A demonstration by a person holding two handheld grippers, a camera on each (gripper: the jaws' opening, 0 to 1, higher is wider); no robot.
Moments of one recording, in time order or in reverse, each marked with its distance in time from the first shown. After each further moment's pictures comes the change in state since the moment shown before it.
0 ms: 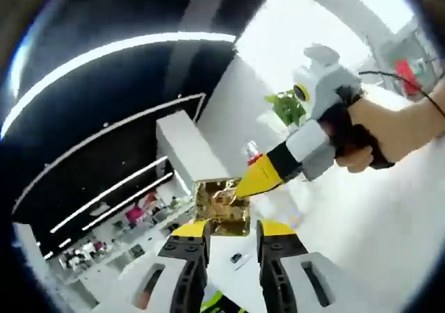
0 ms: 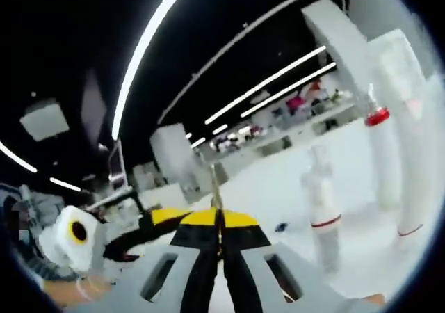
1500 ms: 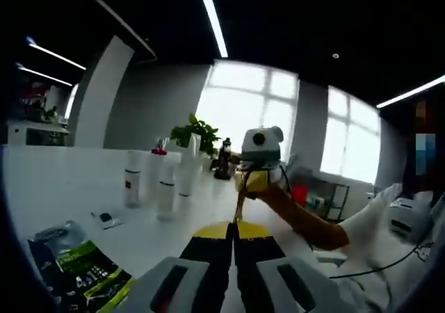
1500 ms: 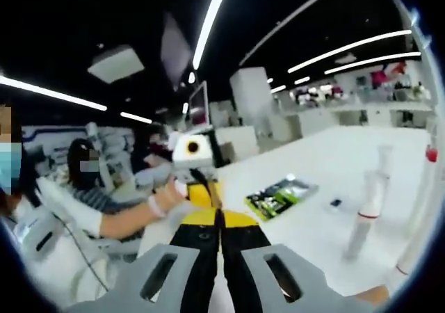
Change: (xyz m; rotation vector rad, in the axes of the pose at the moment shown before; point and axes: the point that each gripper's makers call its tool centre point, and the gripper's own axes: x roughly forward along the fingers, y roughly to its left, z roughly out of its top) left arm -0.091 -0.052 0.014 -0.744 0.015 -0.801; right arm -0.072 0.075 -0.019 -0.140 0.322 0.539
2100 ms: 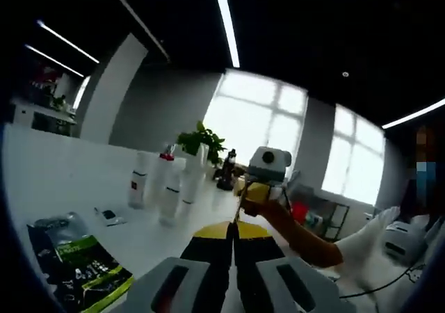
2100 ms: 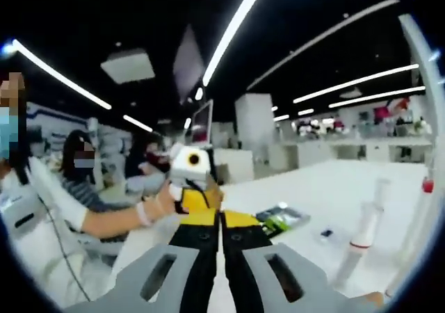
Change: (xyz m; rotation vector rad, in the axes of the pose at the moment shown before) left arm -0.017 0.011 0.026 -0.134 -0.125 0.013; right arm 0.014 -0.008 0.009 -0.133 -0.102 -0.039
